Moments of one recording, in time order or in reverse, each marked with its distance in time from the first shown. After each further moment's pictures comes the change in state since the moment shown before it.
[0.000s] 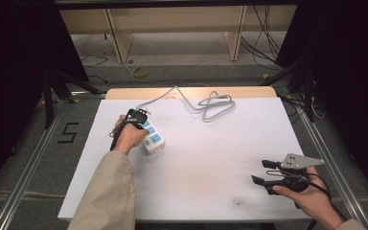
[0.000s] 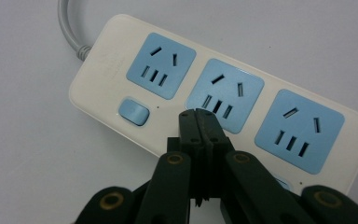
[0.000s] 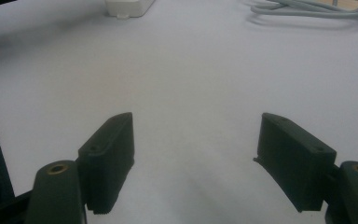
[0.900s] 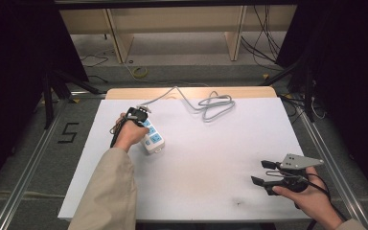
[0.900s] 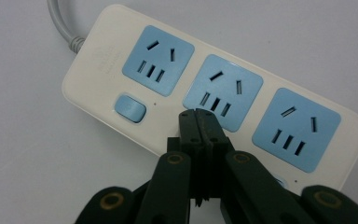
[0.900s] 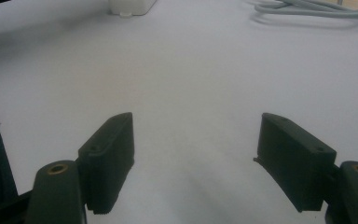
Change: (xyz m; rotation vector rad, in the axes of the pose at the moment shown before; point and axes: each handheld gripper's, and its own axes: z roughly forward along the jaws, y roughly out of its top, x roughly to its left) left arm 0.002 0.007 0.001 0.057 -0.028 -0.024; right arm 0.001 0.000 0.001 0.007 0.008 -0.006
